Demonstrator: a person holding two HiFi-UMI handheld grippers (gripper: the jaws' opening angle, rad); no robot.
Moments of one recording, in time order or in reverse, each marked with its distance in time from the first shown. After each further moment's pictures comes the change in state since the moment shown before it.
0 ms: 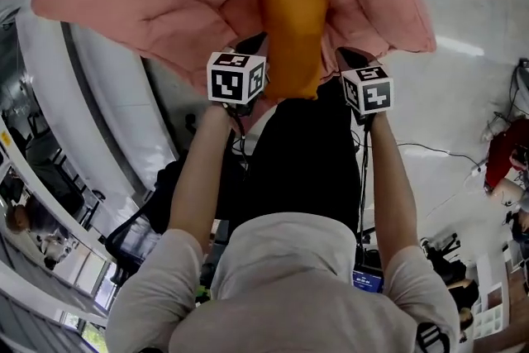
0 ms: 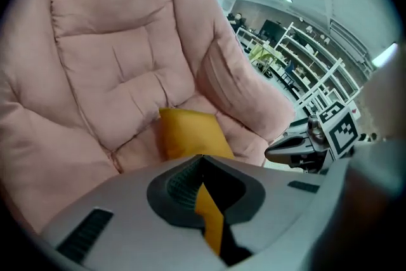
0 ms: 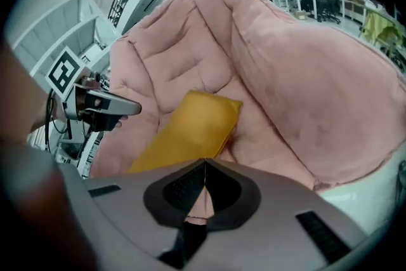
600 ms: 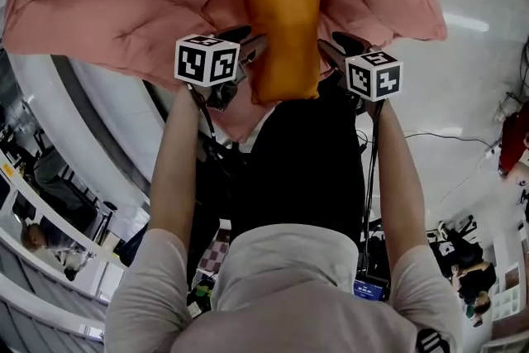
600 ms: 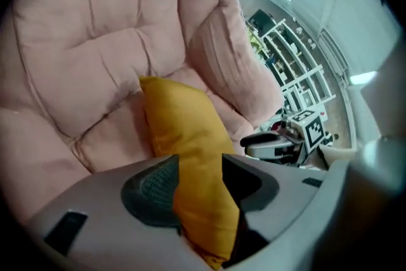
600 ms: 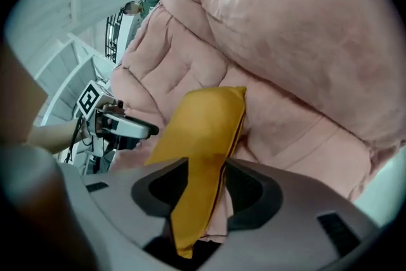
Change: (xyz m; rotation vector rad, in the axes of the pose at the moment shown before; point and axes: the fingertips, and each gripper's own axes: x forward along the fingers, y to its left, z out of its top) left arm 0.055 0.010 -0.026 0.004 0.209 -0.267; right arm 0.049 -0.010 -0.011 0.225 -0.099 0.223
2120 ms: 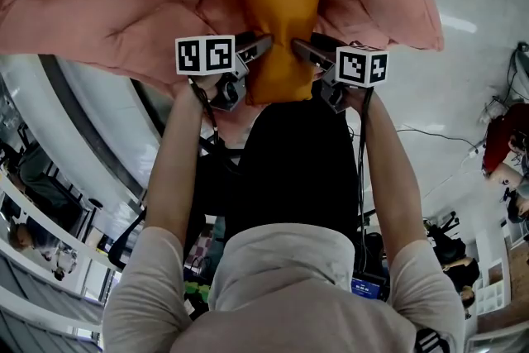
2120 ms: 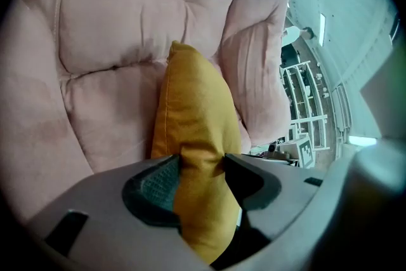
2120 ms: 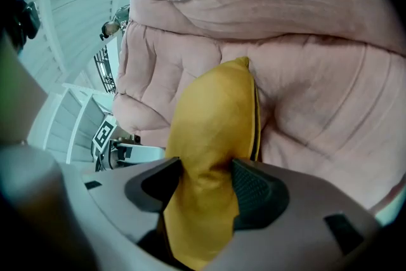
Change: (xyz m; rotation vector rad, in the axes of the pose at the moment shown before) left arm 0.029 -0.003 -0.007 -0.380 -0.042 -0.122; right arm 0.031 0.019 0.006 0.301 0.014 0.215
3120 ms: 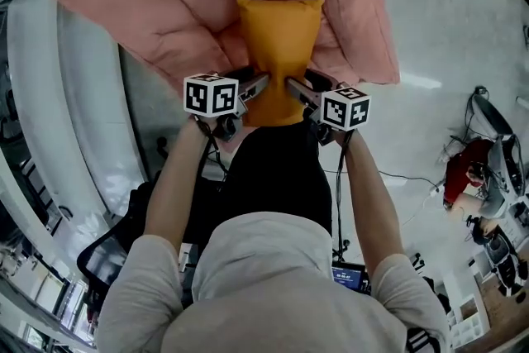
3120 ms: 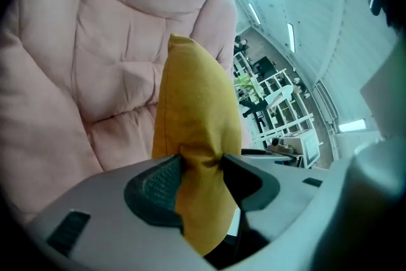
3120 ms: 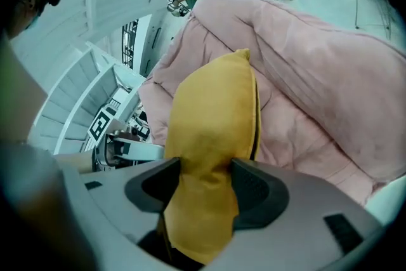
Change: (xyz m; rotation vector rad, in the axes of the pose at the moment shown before) left arm -0.105 -0.070 0.008 0.143 -0.219 -0.064; right arm -0.047 0.123 0.025 -0.343 -0.023 -0.081
